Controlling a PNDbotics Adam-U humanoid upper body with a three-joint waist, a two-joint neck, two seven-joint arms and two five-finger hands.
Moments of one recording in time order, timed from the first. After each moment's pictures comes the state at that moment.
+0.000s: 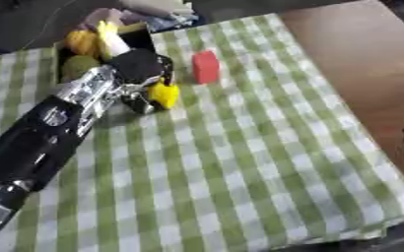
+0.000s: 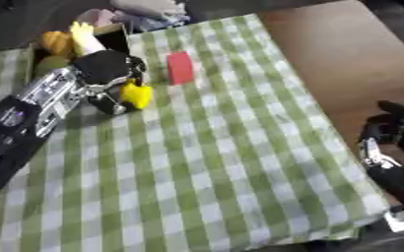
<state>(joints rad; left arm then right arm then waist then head) -0.72 0.56 -0.31 -1.28 -1.17 -0.18 -0.25 -0.19 -0.26 0.07 -1.81 0.23 -0.06 -0.02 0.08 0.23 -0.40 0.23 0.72</state>
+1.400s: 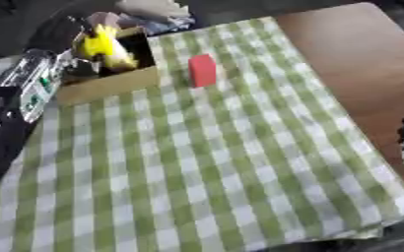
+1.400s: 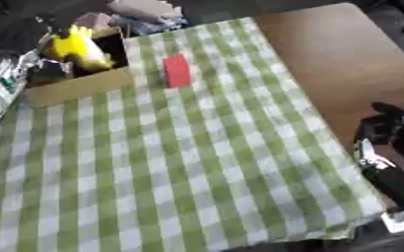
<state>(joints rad) -0.71 0.68 -0.14 -1.14 -1.00 0.17 -0.12 -0.19 -0.26 0.07 -1.81 0.23 -0.06 -0.02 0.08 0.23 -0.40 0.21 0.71</state>
